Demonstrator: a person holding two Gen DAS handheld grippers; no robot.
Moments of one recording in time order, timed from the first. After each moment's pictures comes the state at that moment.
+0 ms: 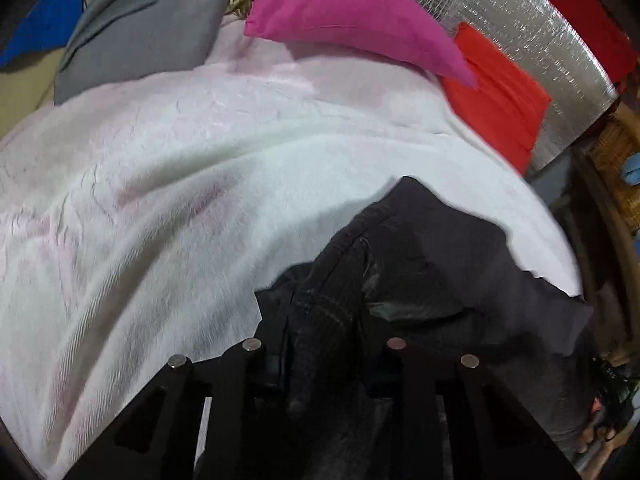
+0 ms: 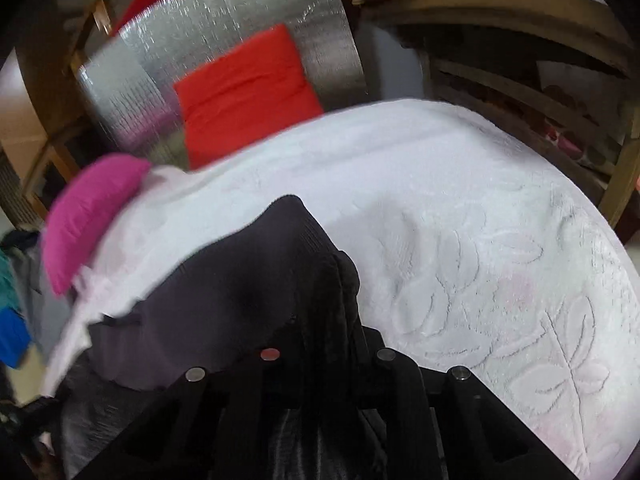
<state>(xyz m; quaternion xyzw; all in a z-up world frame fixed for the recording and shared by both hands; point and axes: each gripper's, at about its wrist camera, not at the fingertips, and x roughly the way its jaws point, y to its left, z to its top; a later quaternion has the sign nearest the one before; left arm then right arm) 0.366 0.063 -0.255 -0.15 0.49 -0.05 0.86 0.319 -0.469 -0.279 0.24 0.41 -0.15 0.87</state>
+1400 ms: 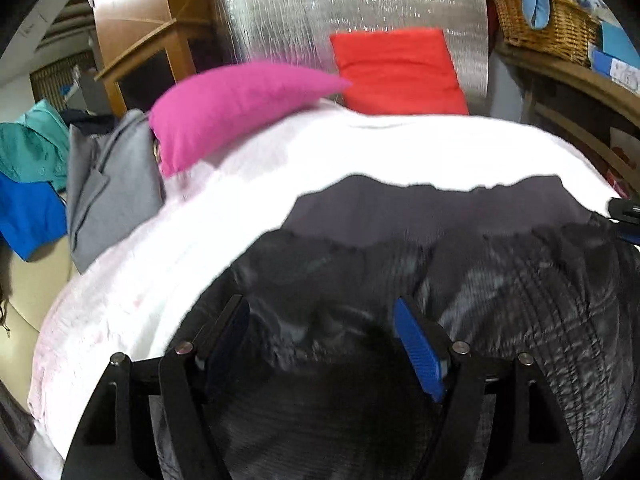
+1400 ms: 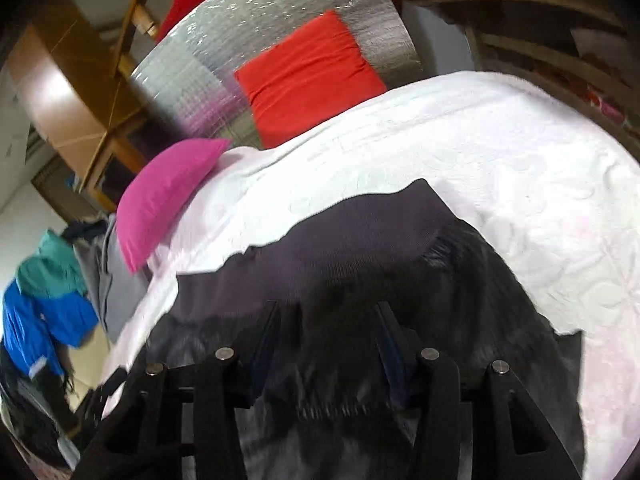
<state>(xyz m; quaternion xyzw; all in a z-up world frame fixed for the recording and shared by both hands) 0.276 -0.057 -0.212 0.11 0.34 -0.08 0.93 0.285 -0.411 -0.228 0.32 0.36 -0.03 0.88</state>
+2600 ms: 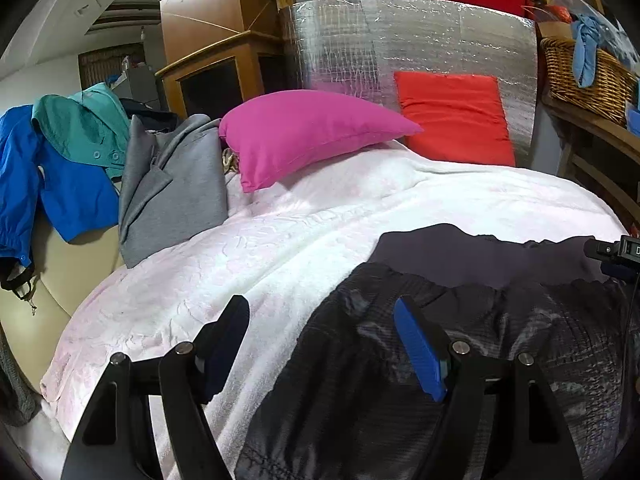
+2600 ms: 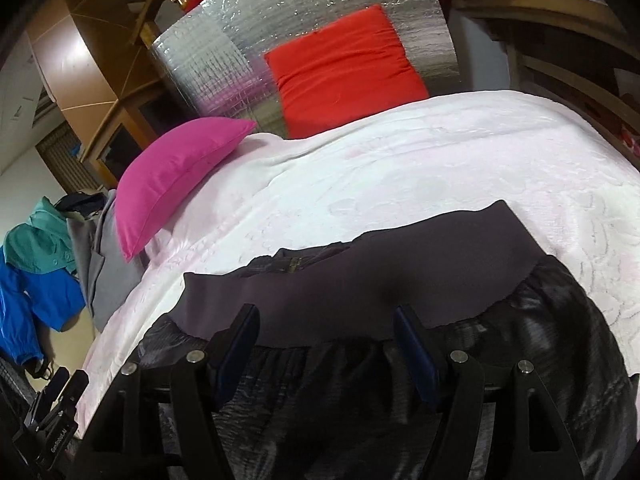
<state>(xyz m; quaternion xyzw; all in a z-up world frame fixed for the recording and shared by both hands) 0.277 0.021 -0.183 0.06 0.30 -0.02 0.95 0.339 -0.346 -0.231 0.25 0.37 -0.01 0.90</state>
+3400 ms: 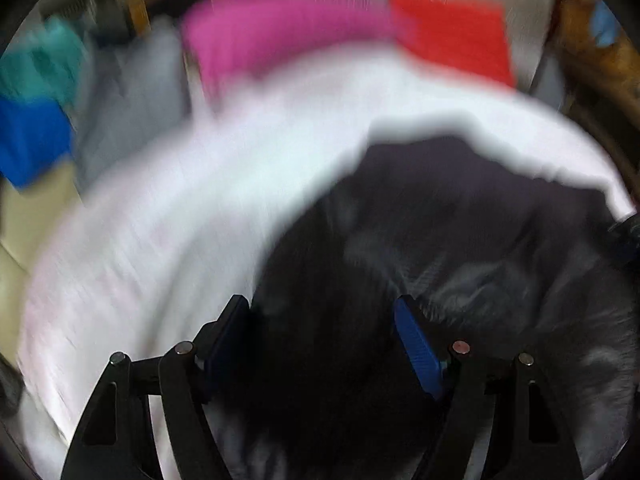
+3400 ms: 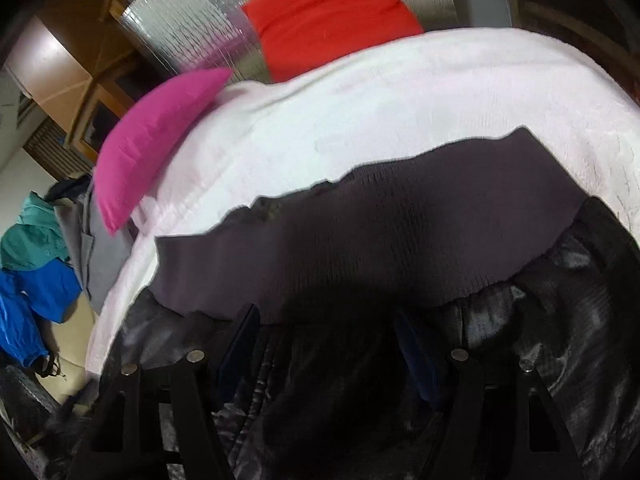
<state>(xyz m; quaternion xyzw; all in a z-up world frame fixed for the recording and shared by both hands) 0.331 0.023 -0.256 0.04 0.49 -0.05 0.87 0.354 -0.353 -0.260 0.30 0.44 0.01 0.85</state>
